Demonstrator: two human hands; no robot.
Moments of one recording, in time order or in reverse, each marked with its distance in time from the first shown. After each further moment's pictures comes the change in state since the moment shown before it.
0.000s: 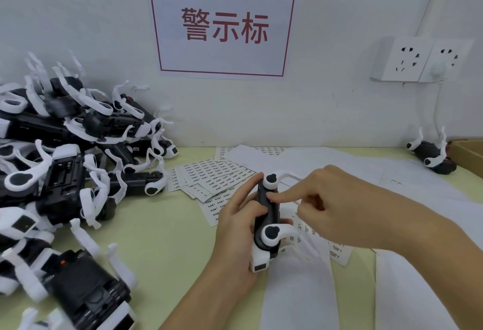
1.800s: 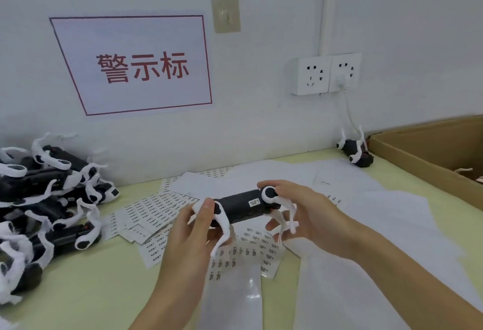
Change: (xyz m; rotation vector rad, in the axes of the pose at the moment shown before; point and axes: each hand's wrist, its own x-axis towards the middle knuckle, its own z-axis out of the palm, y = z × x) left_hand -0.001 0.000 0.043 0.503 0.120 0.168; right_hand -0.041 0.075 -0.006 1.204 0.173 0.282
